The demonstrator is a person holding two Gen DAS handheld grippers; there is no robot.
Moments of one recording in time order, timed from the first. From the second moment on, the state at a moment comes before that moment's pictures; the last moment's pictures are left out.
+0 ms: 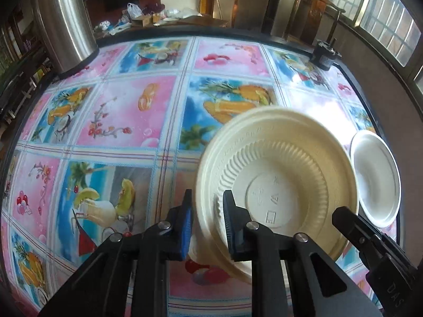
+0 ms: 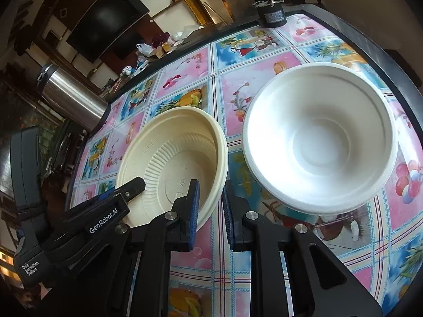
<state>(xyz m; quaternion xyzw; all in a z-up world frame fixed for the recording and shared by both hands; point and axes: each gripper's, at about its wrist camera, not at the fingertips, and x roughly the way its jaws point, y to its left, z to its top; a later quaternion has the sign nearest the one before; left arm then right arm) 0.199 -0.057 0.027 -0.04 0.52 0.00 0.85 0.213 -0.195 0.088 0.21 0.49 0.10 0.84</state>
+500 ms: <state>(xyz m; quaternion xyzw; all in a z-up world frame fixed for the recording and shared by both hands) 0.124 -0.046 0.044 -0.03 0.51 0.00 0.86 0.151 -0.188 0.098 0.21 0.50 0.13 0.83</state>
